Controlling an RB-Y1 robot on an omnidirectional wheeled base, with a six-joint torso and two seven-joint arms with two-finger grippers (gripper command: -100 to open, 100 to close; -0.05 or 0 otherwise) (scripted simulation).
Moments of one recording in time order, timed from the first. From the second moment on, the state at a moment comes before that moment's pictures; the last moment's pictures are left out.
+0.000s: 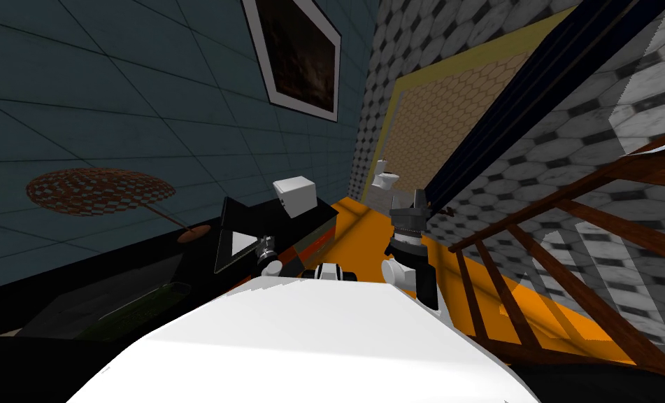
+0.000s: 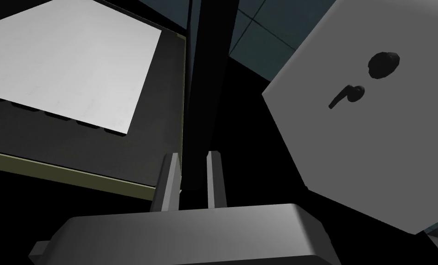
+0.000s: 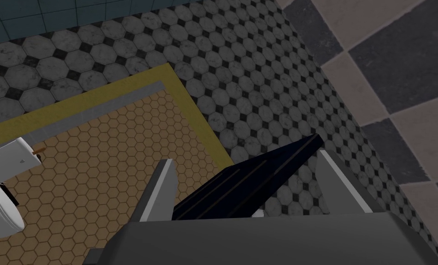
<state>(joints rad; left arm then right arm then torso) 0.28 0.12 0.02 -1.41 1.23 -0.71 1.21 0.45 -0.03 0.01 -2.39 -0.08 -0.39 -0.05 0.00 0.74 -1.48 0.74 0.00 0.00</state>
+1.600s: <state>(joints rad) 0.31 0.16 -0.03 -1.44 1.35 -0.82 1.55 0.45 -0.03 0.01 -2.39 -0.08 -0.39 -0.05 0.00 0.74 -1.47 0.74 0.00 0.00</state>
